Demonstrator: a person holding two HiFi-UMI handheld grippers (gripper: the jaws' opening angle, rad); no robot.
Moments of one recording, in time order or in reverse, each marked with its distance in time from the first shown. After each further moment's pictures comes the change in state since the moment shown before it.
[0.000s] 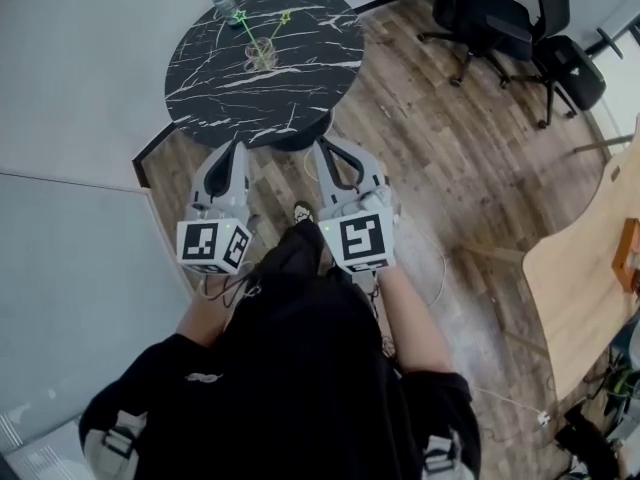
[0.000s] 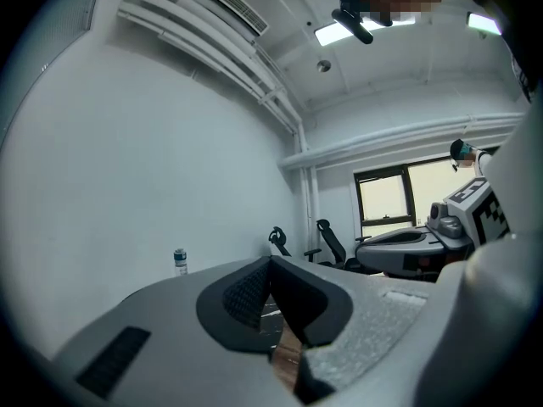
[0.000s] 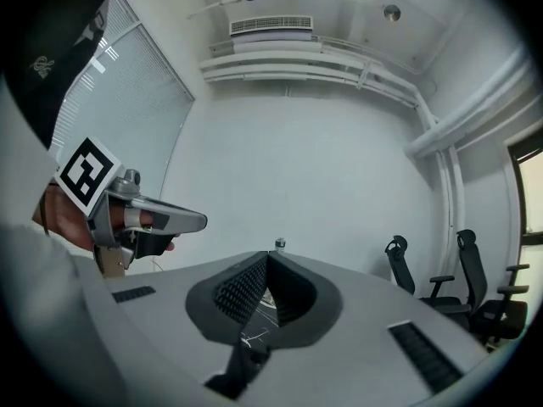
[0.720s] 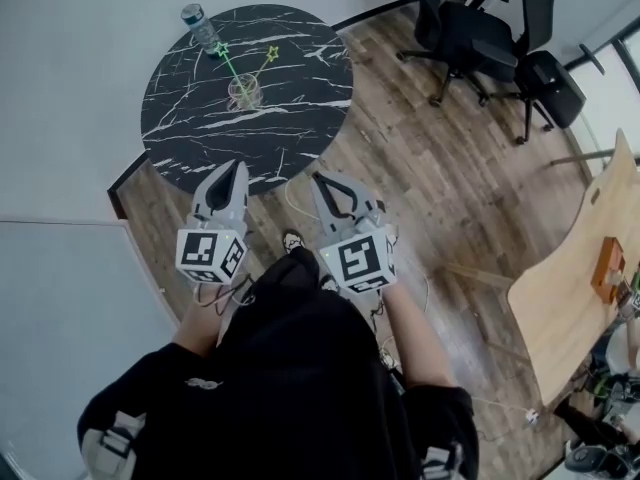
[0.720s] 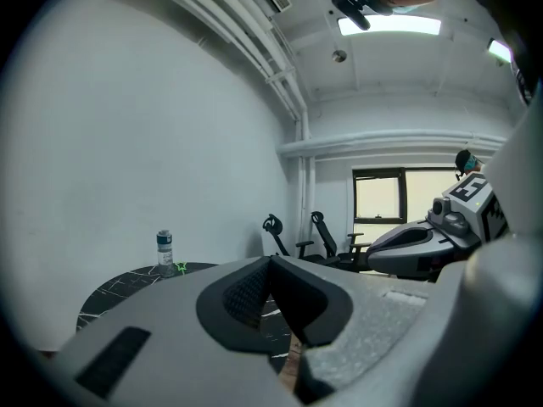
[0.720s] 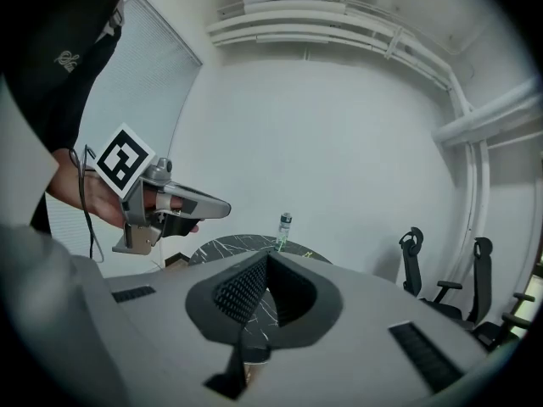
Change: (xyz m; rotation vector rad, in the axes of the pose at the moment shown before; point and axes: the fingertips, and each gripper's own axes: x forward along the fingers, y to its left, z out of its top) left arm 0.114 0.066 -0.042 -0.079 0.077 -0.103; right arm 0.097 -0.029 -0.042 -0.091 0.188 0.084
